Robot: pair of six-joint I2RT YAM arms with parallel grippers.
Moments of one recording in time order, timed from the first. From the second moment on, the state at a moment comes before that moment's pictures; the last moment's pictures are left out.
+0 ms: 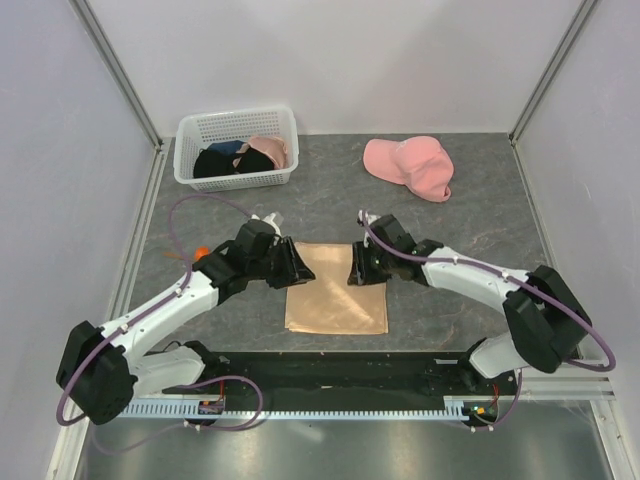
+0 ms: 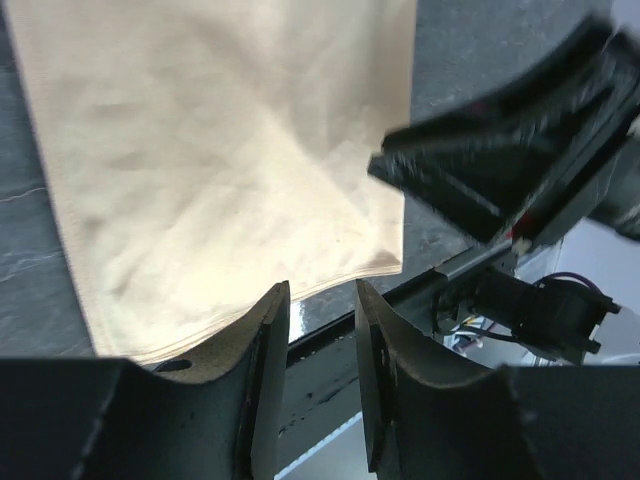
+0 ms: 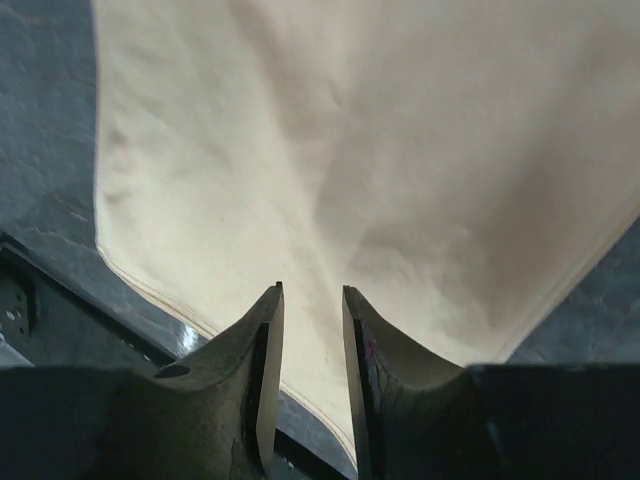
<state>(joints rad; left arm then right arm) -0.66 1.12 0.74 -0.37 0.20 -0.89 0.68 1.48 0.87 -0.29 -0.18 0.52</state>
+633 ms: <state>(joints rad) -0.56 1.02 0.71 -0.44 0.26 -0.85 0.62 1.44 0.78 -0.40 0.10 0.47</state>
